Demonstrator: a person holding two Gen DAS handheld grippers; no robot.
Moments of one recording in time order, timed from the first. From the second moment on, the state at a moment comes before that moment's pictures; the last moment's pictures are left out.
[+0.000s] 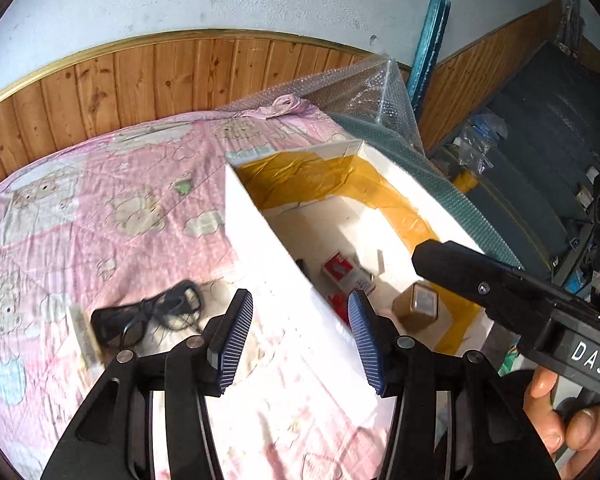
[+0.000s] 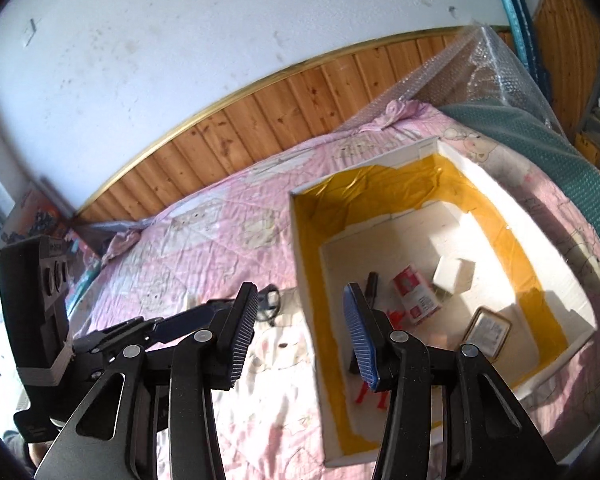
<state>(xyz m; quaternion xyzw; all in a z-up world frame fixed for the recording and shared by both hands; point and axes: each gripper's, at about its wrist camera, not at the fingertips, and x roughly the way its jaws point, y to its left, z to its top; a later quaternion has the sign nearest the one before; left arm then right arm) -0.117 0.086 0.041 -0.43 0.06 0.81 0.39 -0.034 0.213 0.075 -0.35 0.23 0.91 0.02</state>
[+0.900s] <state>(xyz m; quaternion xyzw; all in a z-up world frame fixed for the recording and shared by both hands) -0.153 -0.143 -0.090 -0.56 -0.11 0.79 0.21 -0.126 0.041 -0.044 -0.51 0.18 0.84 -0.04</state>
